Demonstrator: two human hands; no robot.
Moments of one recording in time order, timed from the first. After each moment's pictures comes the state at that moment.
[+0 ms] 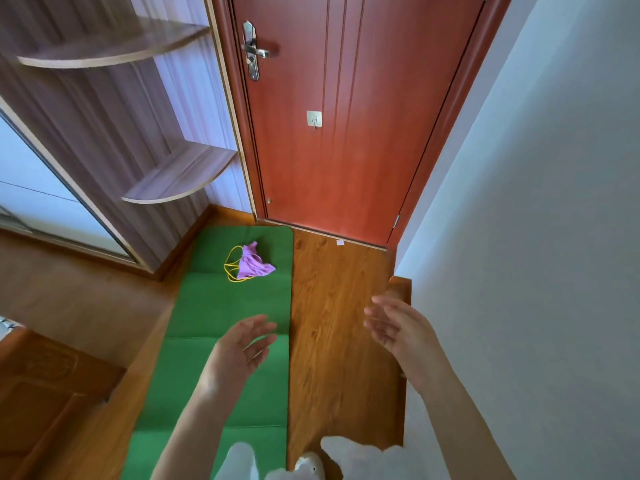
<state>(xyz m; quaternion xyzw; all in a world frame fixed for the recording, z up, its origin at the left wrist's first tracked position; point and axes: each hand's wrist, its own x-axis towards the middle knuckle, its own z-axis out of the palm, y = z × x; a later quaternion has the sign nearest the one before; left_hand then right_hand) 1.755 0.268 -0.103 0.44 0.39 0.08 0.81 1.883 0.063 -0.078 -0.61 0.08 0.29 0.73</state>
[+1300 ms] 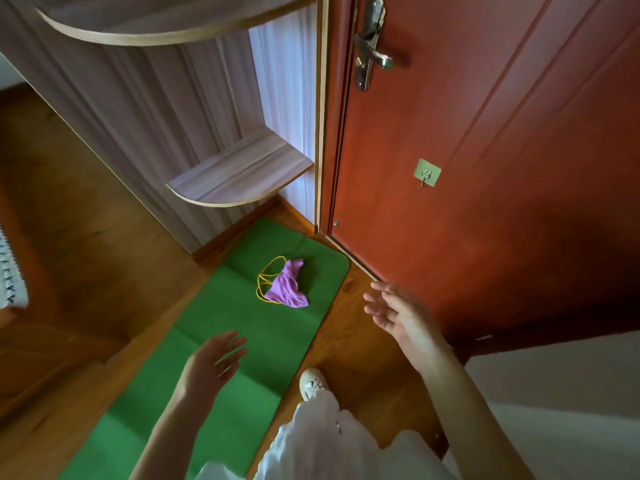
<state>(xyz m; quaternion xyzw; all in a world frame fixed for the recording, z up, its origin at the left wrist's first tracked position) 2.097 0.481 -0.170 0.29 0.59 0.23 0.72 2.369 0.382 -0.139 -0.62 -0.03 0.52 0.58</state>
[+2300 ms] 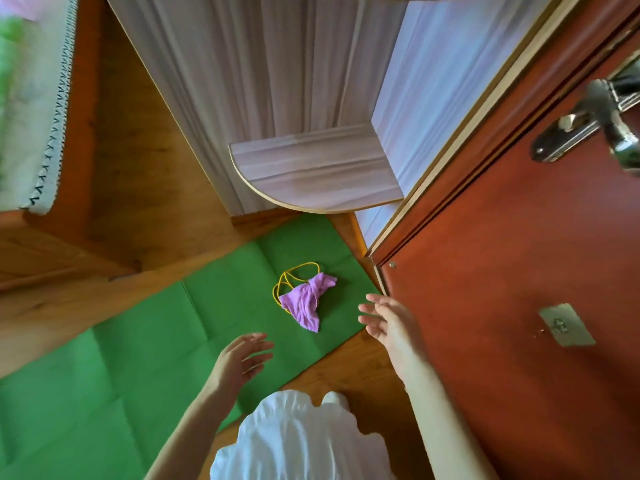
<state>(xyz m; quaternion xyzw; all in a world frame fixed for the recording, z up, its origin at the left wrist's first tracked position) 2.215 0.623 -0.299 0.14 0.66 0.30 0.67 2.459 0.653 -0.248 -0.67 -0.15 0.61 0.40</state>
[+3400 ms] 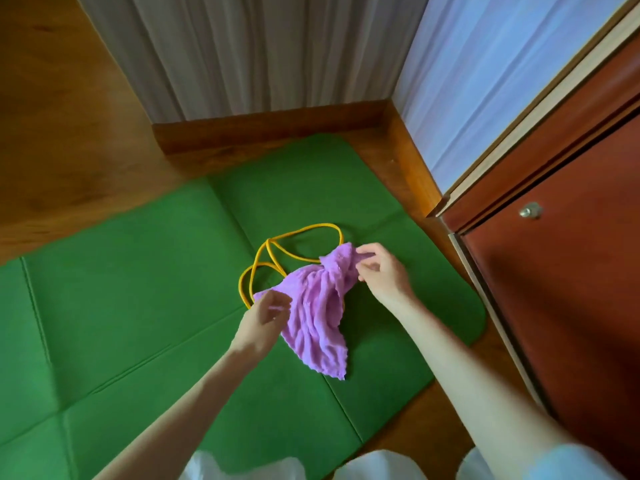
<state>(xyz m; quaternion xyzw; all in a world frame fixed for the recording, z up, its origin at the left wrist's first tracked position) 2.239 0.764 -0.938 0.50 0.63 0.22 0.55 2.452 0.815 -0.905 -0.74 -0.49 0.41 0.22</state>
